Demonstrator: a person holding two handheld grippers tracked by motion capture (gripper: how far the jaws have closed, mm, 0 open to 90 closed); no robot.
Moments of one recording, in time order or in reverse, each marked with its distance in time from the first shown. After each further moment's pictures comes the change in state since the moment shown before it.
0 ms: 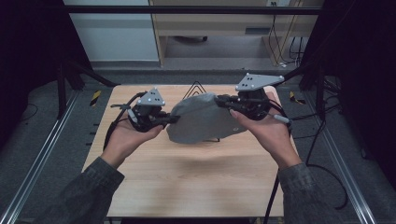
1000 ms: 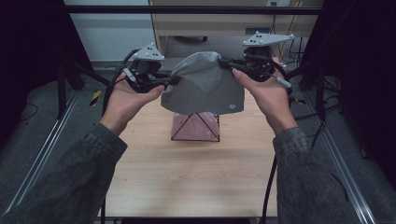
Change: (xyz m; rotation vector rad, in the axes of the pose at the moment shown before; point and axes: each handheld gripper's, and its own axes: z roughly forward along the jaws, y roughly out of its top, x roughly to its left) left arm 0.034 0.073 -0.021 -0.089 0.084 0.000; right arm -0.050 0.058 0.005 -0.118 -0.077 0.072
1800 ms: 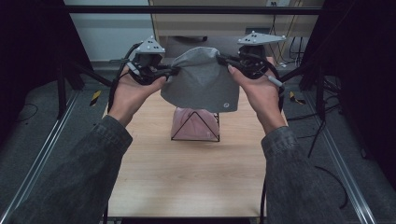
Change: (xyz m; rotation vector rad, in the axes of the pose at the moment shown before) left arm 0.021 0.003 0.018 -0.048 0.082 -0.012; right arm -0.008 -0.006 0.024 -0.017 -0.091 0.022
